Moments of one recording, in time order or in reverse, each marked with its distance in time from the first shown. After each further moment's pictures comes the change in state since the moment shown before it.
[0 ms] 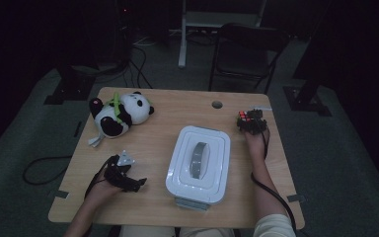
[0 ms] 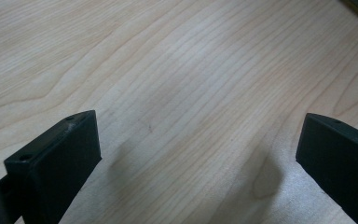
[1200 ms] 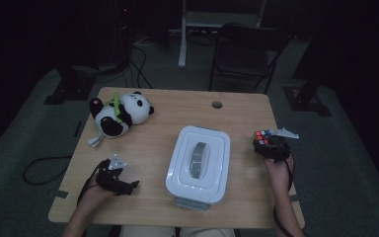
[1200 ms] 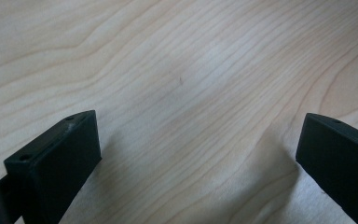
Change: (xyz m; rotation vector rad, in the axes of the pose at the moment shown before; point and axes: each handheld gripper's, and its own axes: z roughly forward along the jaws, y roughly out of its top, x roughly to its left) left arm 0.010 -0.025 -0.009 0.001 0.043 -0.063; right arm -0.020 -0.067 -0.123 -0.055 0.010 -0.054
